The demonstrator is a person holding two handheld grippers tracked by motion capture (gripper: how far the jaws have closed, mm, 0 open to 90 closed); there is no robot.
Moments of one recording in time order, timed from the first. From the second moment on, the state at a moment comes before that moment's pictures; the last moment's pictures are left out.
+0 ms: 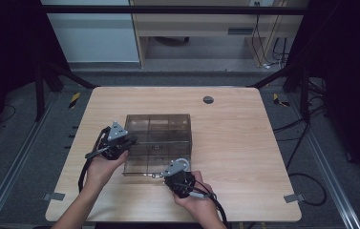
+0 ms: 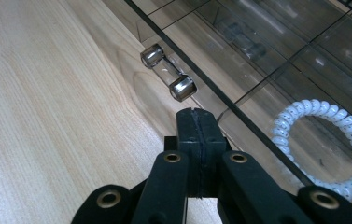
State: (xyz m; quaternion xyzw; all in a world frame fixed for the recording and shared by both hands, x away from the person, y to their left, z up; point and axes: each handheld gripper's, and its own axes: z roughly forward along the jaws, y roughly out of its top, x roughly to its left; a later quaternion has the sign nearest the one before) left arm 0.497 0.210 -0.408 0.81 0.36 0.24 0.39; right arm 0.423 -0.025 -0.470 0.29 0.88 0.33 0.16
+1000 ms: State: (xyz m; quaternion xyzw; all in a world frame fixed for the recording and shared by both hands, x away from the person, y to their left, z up) left arm 0.498 0.209 -0.408 0.82 0.35 0.24 0.39; right arm 0.433 -0.029 -0.467 0.30 0.87 0.34 0.16
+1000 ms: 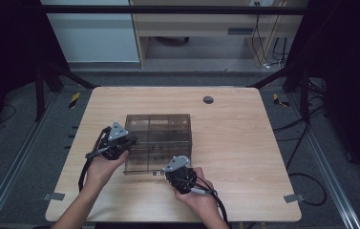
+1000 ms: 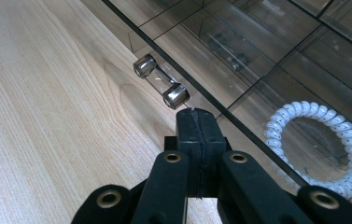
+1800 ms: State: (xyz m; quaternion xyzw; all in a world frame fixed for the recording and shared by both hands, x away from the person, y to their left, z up) left arm 0.497 0.208 -0.407 0.82 0.35 0.24 0.38; right arm 0.446 -0.028 -0.464 0.30 0.88 0.33 0.16
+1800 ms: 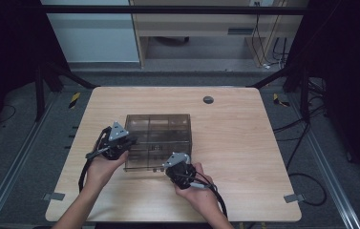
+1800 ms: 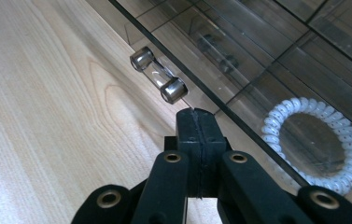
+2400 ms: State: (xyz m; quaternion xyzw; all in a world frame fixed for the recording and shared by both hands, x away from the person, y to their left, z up) left arm 0.497 0.208 -0.408 0.82 0.35 0.24 0.39; right arm 0.453 -0.027 -0.466 0.30 0.88 0.33 0.17
